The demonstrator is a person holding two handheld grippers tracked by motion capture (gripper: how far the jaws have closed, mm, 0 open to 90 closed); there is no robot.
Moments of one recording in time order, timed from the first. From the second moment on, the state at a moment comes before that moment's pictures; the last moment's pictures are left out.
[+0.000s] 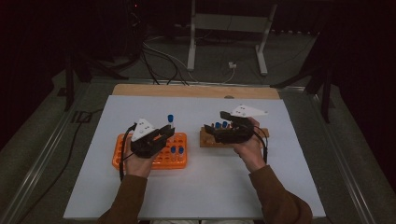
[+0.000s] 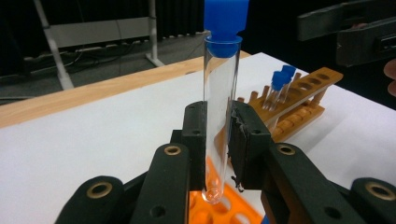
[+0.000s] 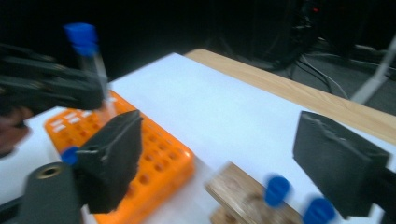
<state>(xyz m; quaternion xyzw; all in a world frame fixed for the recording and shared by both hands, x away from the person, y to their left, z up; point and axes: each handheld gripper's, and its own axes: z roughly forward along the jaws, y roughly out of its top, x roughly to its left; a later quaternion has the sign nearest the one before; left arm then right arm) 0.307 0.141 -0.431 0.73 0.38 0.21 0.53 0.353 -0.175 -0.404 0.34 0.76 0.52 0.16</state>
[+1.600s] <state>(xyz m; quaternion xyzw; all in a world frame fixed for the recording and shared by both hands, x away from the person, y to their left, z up) 0.275 0.144 -0.485 0.79 0.38 0.18 0.44 0.331 -0.253 -0.435 0.39 0.73 0.52 0.19</state>
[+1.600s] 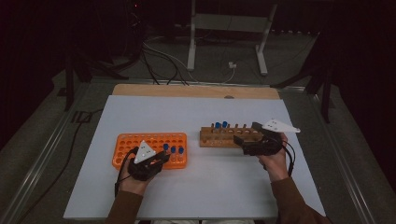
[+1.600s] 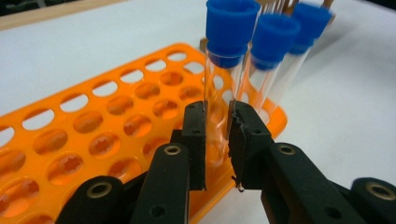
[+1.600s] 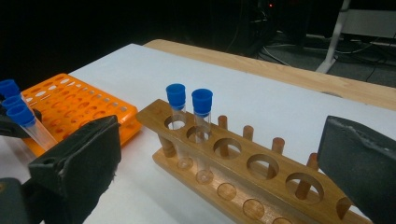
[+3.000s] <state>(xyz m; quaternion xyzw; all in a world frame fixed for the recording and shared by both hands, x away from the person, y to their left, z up) 0.266 0.154 -0.482 0.78 0.39 0.18 0.46 0.343 -0.240 -0.443 0.39 0.75 0.50 0.19</state>
